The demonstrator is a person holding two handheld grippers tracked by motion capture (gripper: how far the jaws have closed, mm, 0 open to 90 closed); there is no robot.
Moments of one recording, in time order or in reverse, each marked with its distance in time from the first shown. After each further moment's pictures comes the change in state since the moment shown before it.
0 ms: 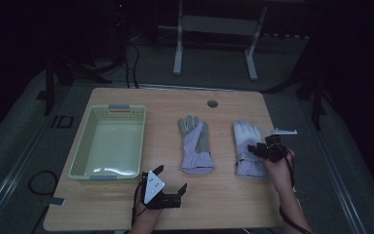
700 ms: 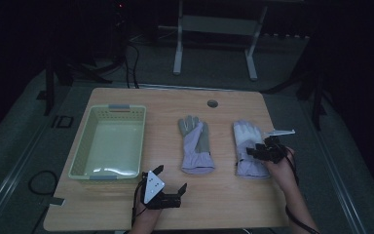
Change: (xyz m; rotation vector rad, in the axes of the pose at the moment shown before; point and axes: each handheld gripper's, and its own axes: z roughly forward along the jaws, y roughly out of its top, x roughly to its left) left arm 0.000 0.000 0.000 0.000 0.002 -0.005; right arm -0.004 -0.002 0.004 0.033 0.060 -0.111
